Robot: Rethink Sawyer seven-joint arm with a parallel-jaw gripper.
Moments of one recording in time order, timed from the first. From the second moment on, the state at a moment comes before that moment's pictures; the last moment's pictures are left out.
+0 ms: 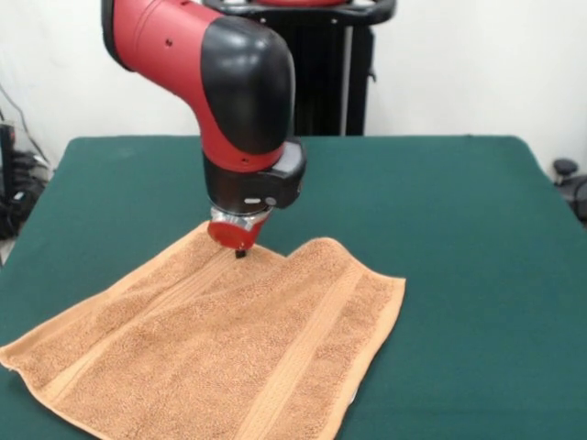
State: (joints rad) arm -0.07 -0.21 -0.40 1.44 0.40 0.63 2.98
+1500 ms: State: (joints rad) arm -0.17 -0.26 -0.43 1.51 0.36 0.64 2.98
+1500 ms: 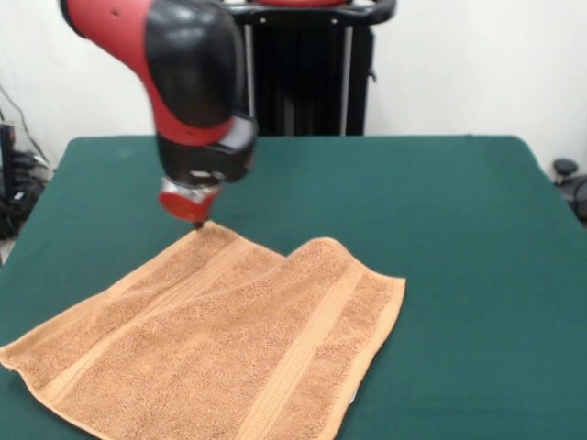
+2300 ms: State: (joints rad) arm -0.27 -0.29 -0.43 1.57 0.26 0.56 2.98
